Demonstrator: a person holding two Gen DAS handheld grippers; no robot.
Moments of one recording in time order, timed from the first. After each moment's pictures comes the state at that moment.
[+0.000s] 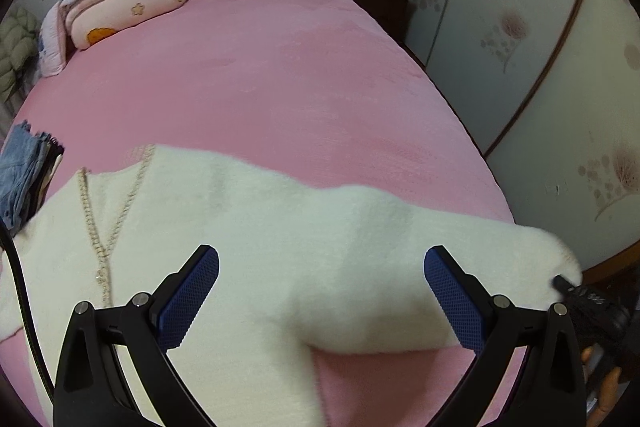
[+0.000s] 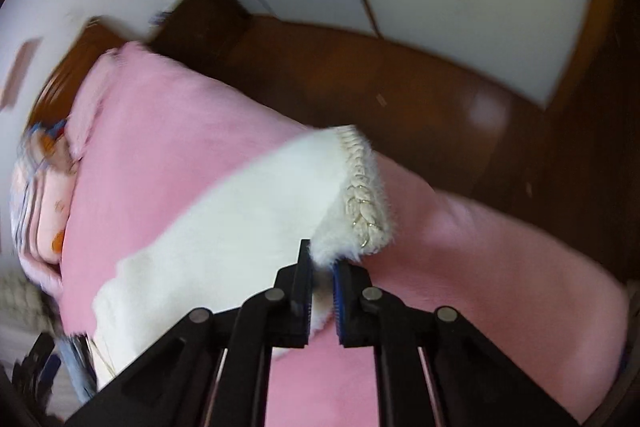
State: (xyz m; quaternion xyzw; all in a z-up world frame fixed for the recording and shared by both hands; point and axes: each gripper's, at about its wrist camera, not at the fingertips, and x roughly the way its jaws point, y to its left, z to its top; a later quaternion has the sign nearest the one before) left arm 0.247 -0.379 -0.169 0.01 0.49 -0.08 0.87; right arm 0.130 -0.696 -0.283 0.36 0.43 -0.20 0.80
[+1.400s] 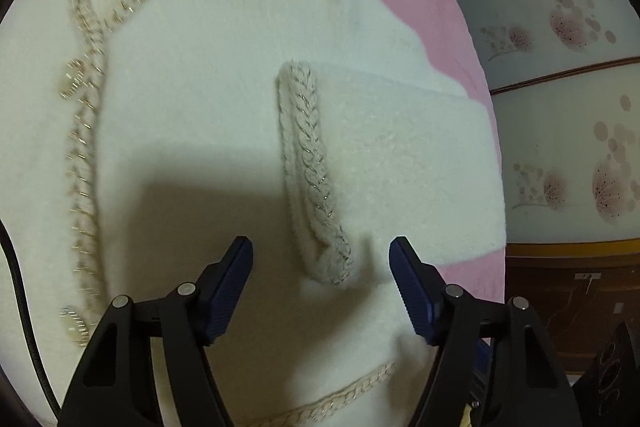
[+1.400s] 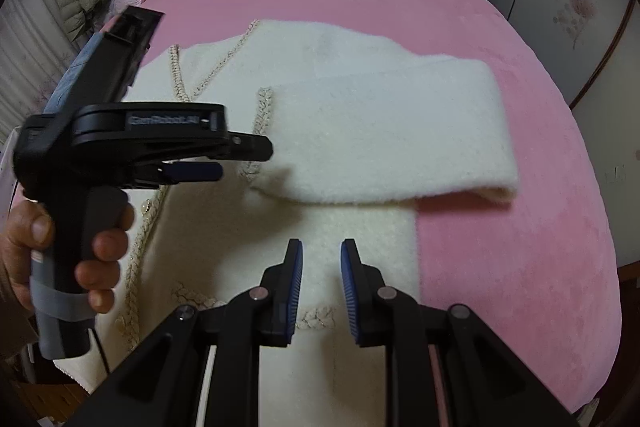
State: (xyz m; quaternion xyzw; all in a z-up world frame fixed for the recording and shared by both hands) left arm 0.235 -0.169 -0.320 -0.22 0.64 -0.19 0.71; right arm 0.133 -0.310 -0.261 0.02 0.54 0.05 0.84
